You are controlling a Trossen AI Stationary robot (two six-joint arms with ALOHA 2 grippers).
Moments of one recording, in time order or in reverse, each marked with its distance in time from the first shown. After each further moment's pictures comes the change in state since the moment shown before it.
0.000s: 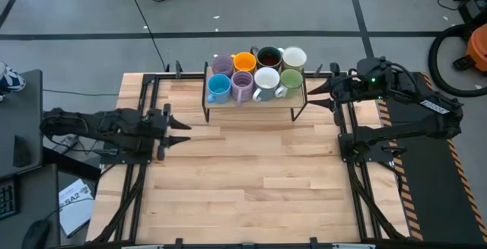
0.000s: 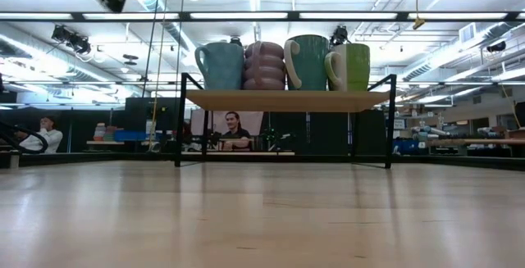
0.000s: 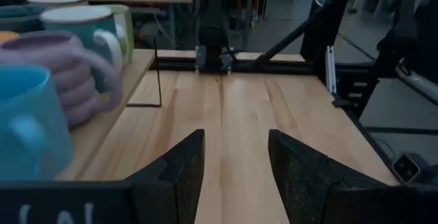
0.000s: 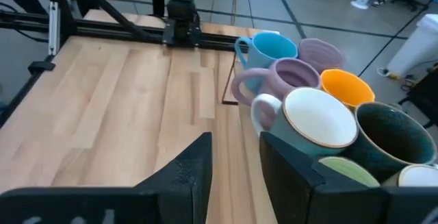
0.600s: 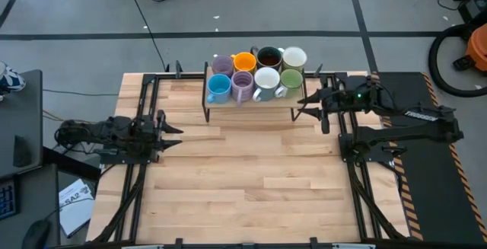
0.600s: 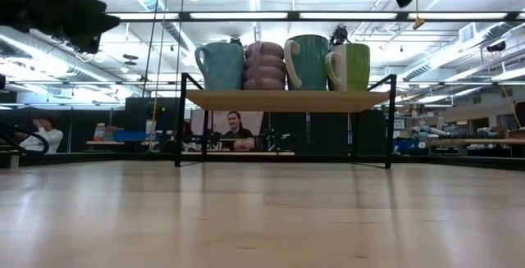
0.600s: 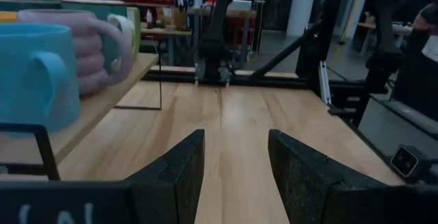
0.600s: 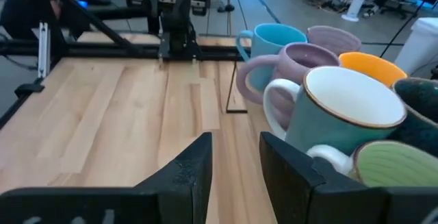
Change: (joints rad) left arm 0.001 -0.510 -0.361 0.003 0.002 -0.005; right arm -0.002 -0.123 -0.397 0.380 0.000 0.087
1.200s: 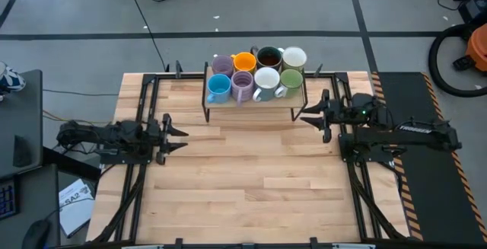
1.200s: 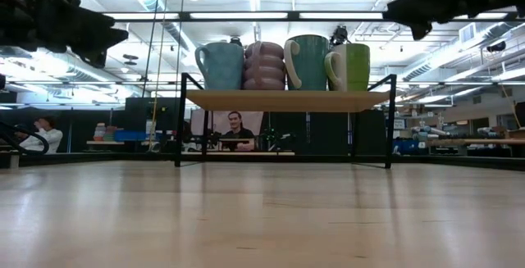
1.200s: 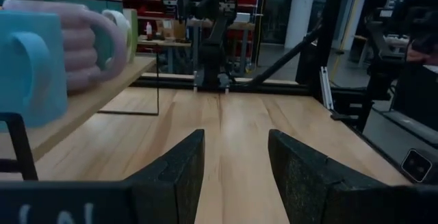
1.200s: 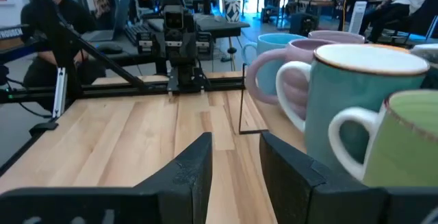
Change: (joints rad) left arm 0.000 -0.003 -0.150 0.201 0.001 0.009; right arm -0.003 -0.289 -0.440 0.374 -0.023 0.120
